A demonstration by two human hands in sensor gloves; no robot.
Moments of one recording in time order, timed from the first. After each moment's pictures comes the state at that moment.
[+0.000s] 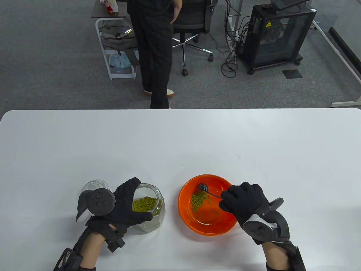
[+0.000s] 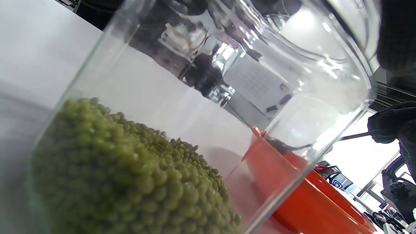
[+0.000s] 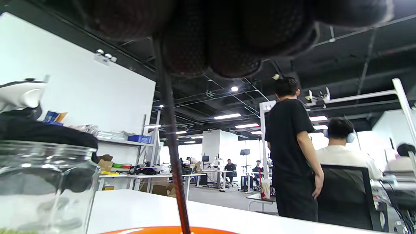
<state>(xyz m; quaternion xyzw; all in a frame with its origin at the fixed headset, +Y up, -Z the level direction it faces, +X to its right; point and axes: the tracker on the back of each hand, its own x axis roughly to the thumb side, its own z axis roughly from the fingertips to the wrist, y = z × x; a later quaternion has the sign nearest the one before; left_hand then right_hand) -0.237 -0.703 -0.288 -0.05 -0.27 0.33 0.90 0.166 -0.639 -0.234 0.30 -0.31 0.90 0.11</state>
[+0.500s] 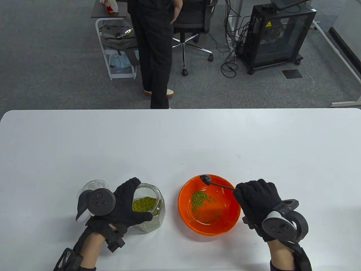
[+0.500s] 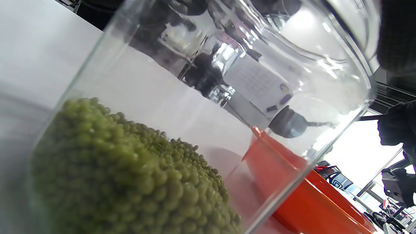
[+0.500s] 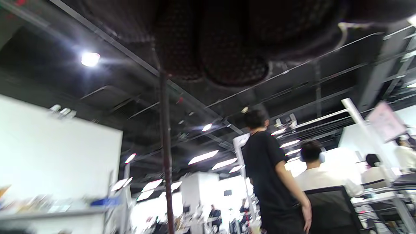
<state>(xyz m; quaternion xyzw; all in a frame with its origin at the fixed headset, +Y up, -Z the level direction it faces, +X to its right) -0.238 -0.704 -0.288 -0.05 -0.27 0.33 0.90 0.207 -0.629 -0.239 0.18 -0.38 0.87 0.25</state>
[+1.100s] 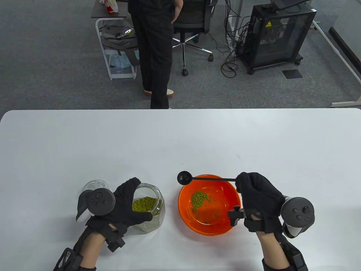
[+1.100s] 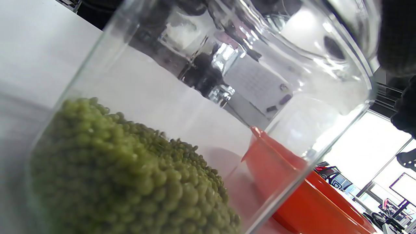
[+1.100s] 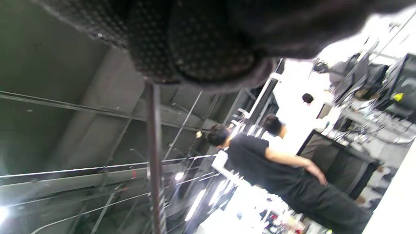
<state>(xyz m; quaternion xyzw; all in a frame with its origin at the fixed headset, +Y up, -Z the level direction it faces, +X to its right) -0.238 -0.704 -0.288 -0.05 -0.27 0.34 0.90 0.193 -0.604 -0.256 0.06 -0.29 0.78 0.56</state>
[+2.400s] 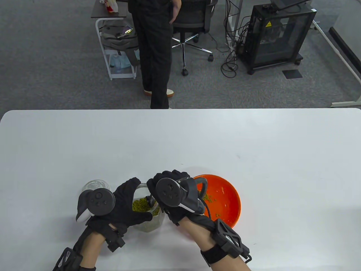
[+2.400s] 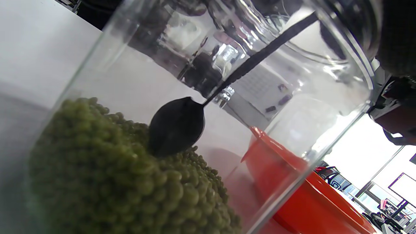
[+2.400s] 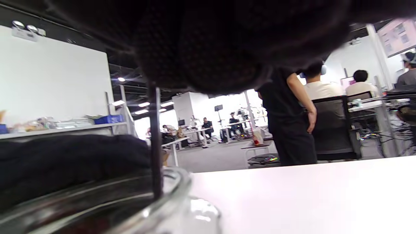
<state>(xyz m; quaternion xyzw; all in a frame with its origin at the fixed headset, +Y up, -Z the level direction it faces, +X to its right) -0.238 -0.704 -0.289 -0.05 -0.28 0.34 0.90 -0.027 -0.607 -0.290 0.21 -0.15 0.95 0.20</state>
